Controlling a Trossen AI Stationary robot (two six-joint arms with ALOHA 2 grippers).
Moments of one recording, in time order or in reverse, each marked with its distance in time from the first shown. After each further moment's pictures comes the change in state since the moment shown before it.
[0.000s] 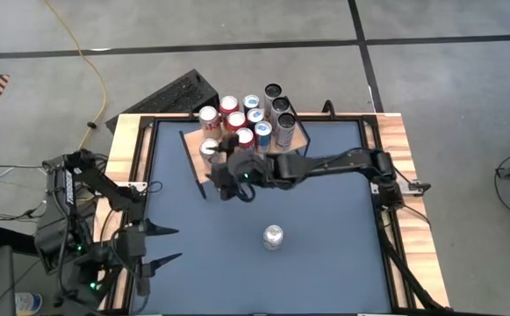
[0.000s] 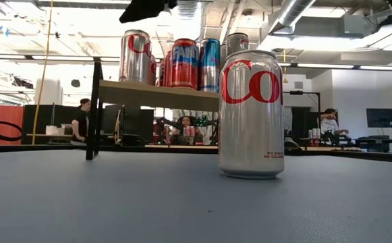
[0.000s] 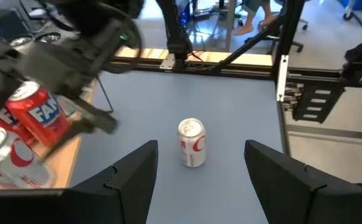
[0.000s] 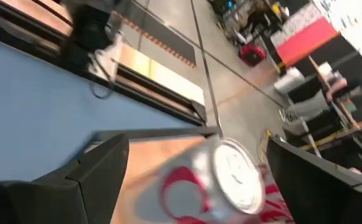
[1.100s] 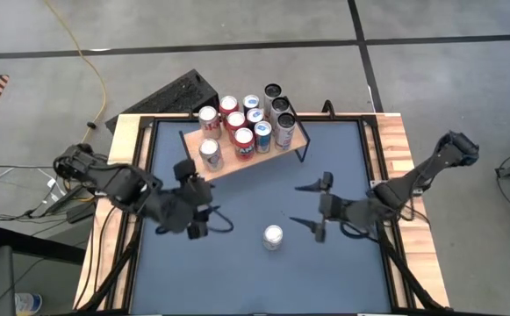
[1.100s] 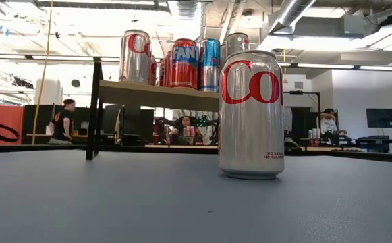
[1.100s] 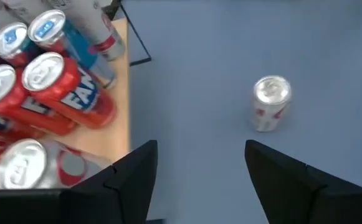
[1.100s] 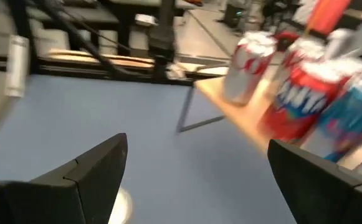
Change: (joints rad) left arm 0.593 0.000 0.000 0.010 0.479 0.406; right arm 0.470 -0.872 -1.024 0.154 0.287 0.658
